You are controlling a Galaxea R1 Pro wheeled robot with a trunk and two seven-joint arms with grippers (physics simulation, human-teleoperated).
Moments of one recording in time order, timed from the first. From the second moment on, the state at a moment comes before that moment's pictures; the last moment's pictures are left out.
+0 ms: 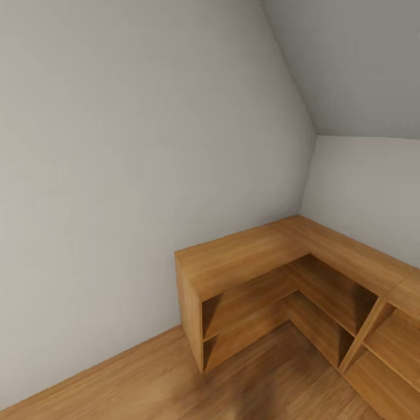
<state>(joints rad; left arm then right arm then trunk) 0.07 0.03 -0.28 -0.20 0.38 -0.73 0.21 -0.15 0.07 0.51 0.01 -0.32 -0.92 -0.41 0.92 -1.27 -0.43</state>
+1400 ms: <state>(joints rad) 0.07 0.03 -0.28 -0.20 0.38 -0.73 0.21 -0.15 0.07 0.51 0.01 -0.32 -0.92 -0.41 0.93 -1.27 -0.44</state>
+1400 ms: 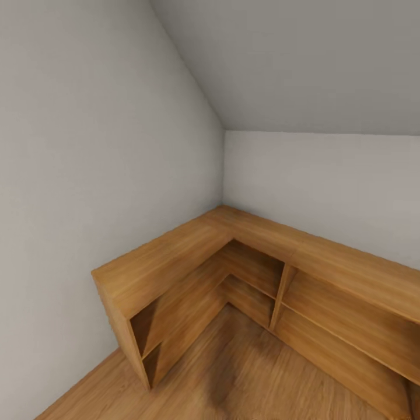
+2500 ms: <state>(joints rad) 0.07 0.03 -0.28 -0.20 0.38 -0.72 0.21 -0.15 0.07 0.51 0.01 -0.32 -0.89 -0.39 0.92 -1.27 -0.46</state>
